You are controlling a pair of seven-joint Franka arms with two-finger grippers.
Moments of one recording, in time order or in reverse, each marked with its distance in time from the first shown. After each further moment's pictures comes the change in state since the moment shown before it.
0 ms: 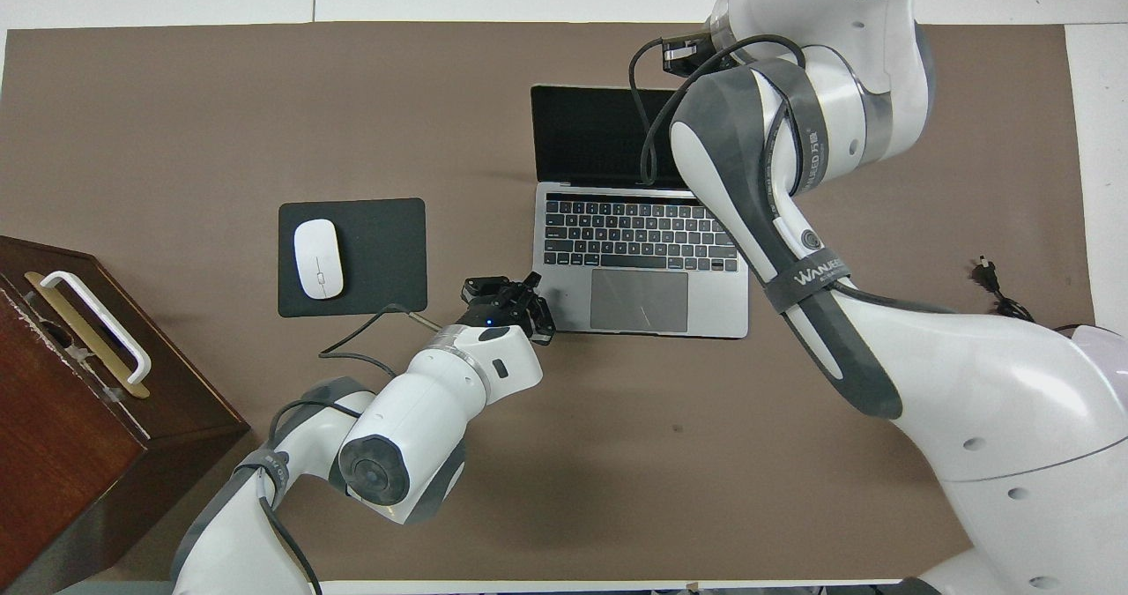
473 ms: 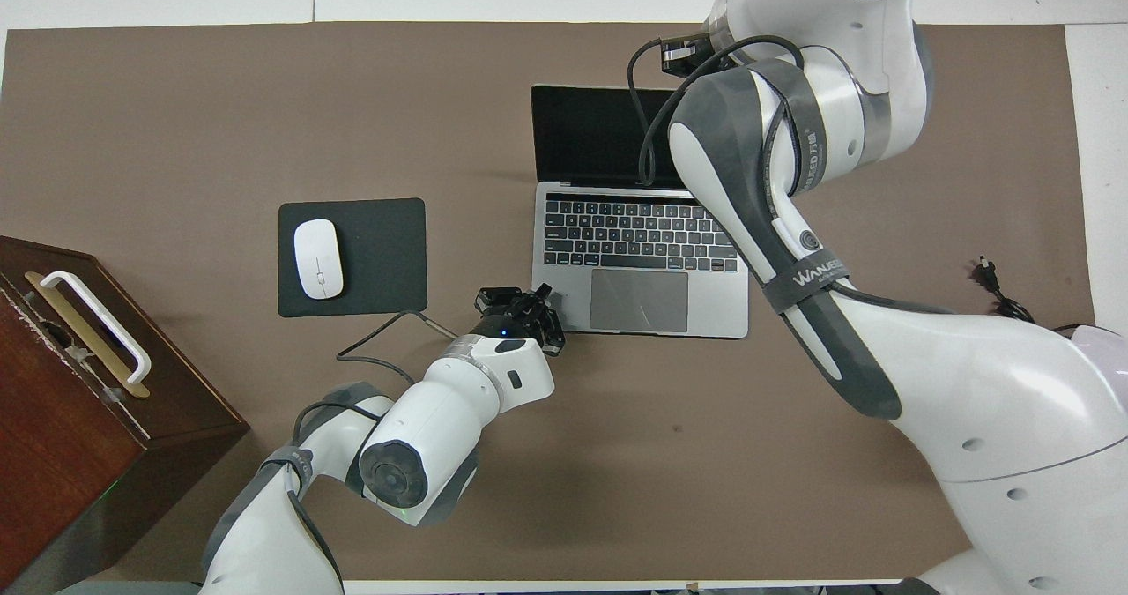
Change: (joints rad) left arm -0.023 0.061 0.002 0.000 0.000 0.045 0.039; right arm 0.000 0.000 0.000 0.000 0.000 0.000 0.000
